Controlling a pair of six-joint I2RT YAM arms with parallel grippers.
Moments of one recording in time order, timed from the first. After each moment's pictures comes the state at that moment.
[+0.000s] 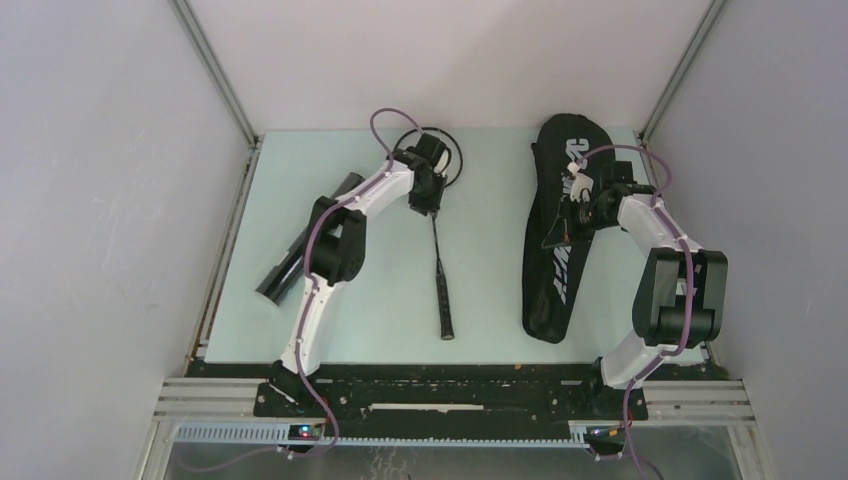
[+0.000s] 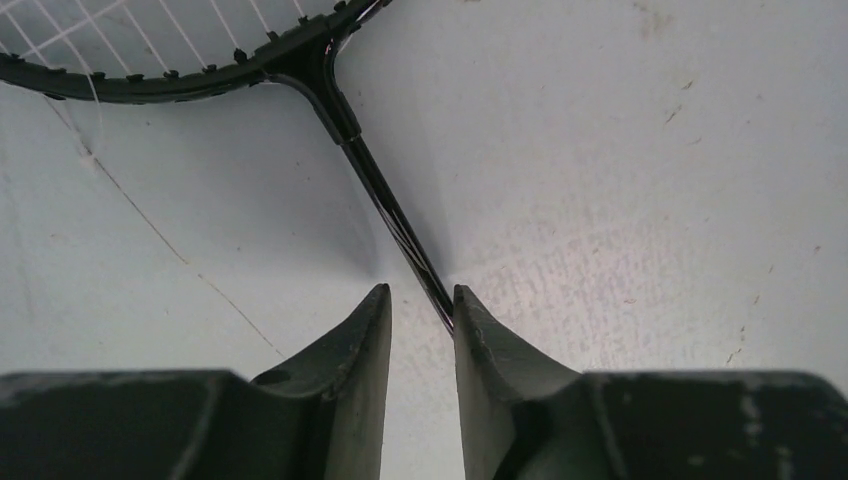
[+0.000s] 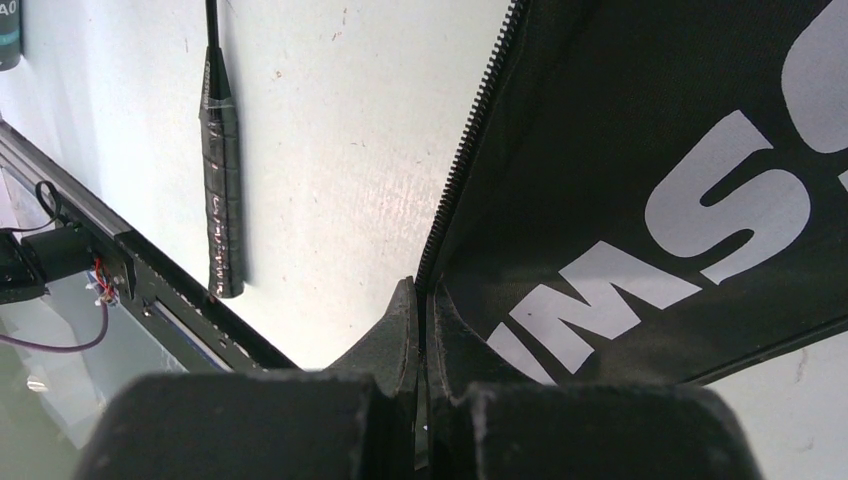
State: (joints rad) left arm -0.51 2.41 2.11 -0.81 0.02 -0.20; right arm -0.07 1.65 1.19 -0.75 -0.66 -0.12
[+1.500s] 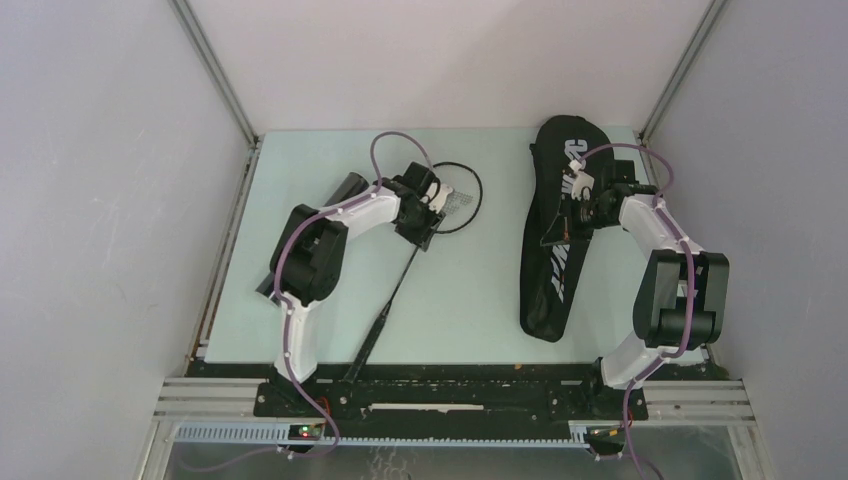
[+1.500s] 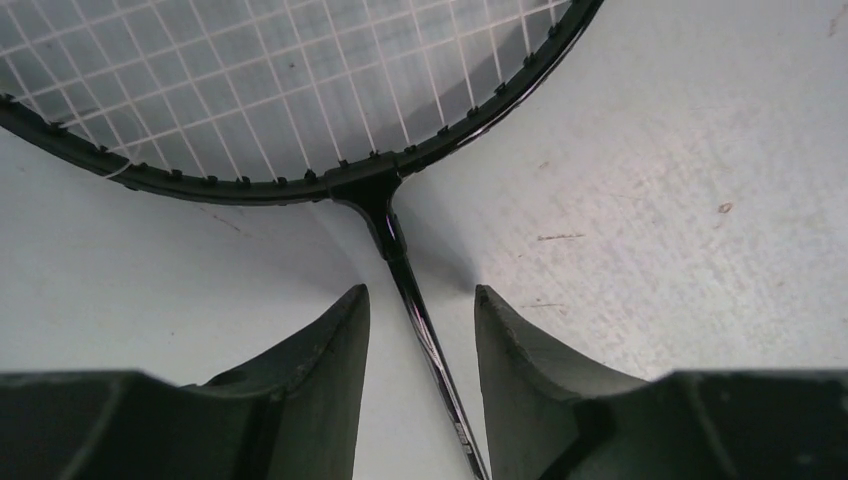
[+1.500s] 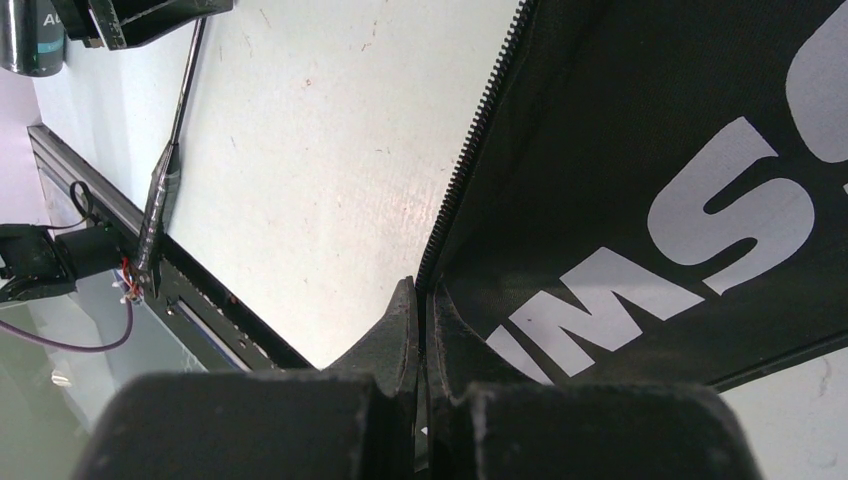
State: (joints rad) left arm -0.54 2.08 1.54 -0.62 0.11 0.10; right arm -0.08 1.64 1.19 -0.74 -0.71 -0.10
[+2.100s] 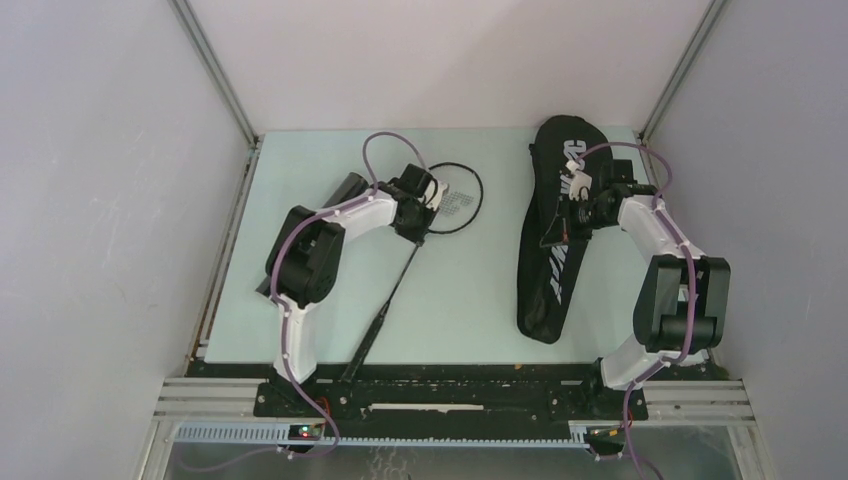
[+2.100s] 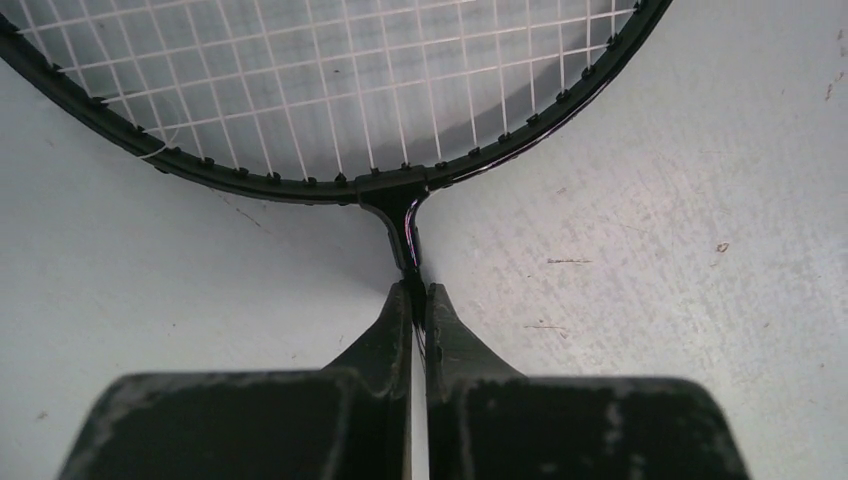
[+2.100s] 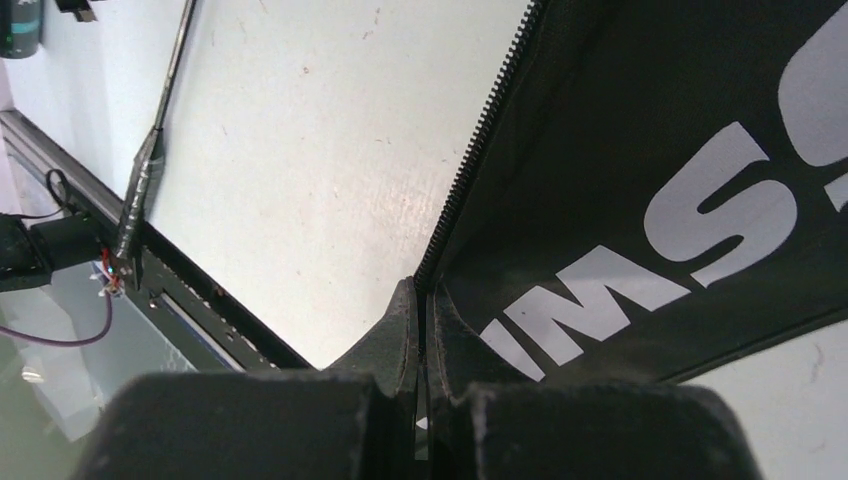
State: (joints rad) left arm -0.54 2.07 1.50 -0.55 0.08 0.01; right arm -0.06 1.62 1.19 -0.76 -0.69 -0.12
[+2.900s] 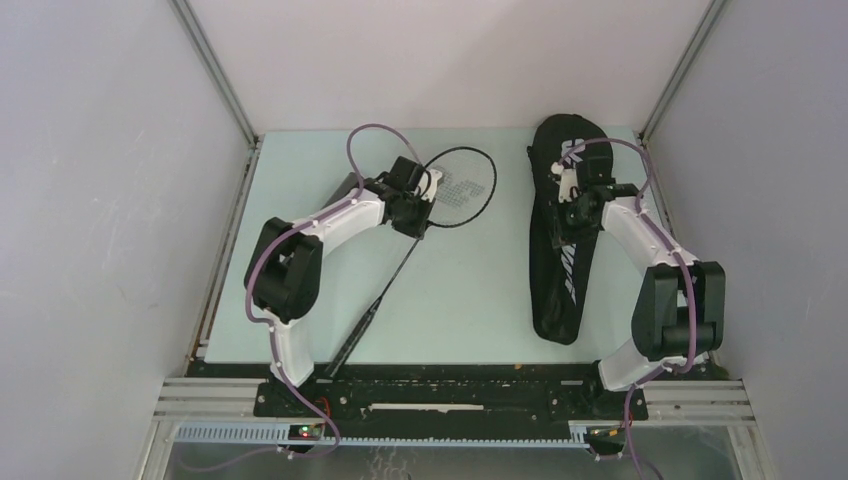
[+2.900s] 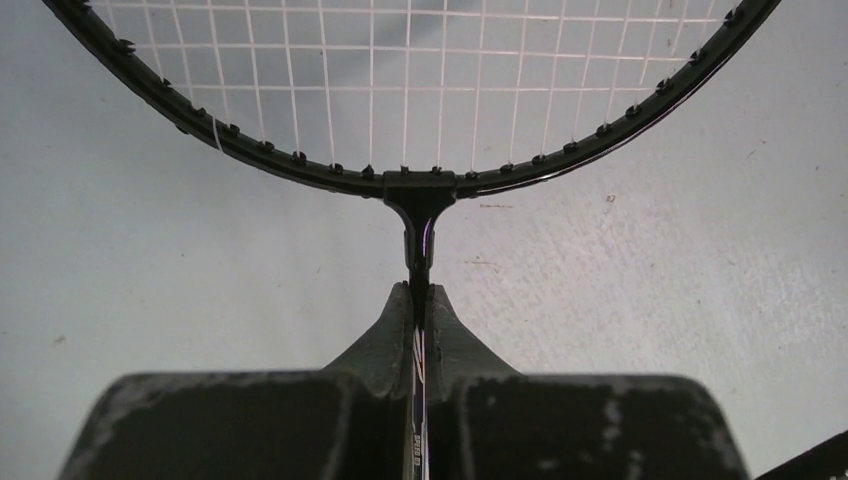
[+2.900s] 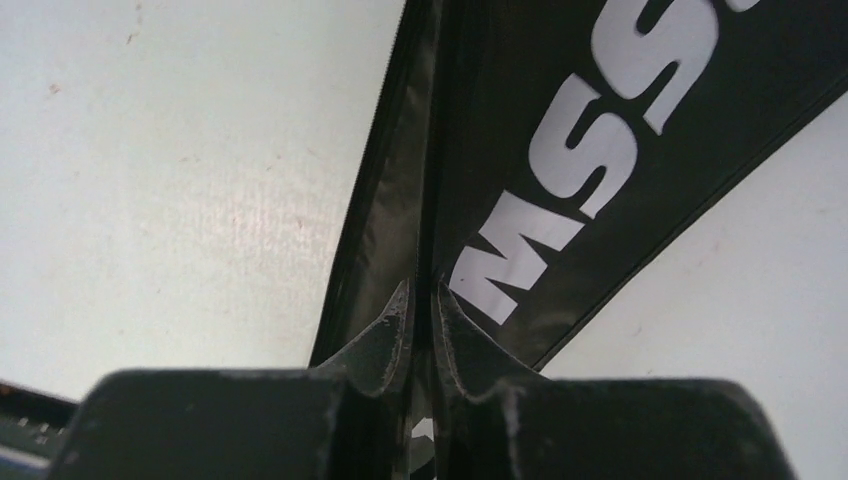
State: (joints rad) left arm -0.54 1.91 1.44 -0.55 0.12 -0.06; right arm 0.06 1.57 1.19 -0.75 -0.23 -0.10
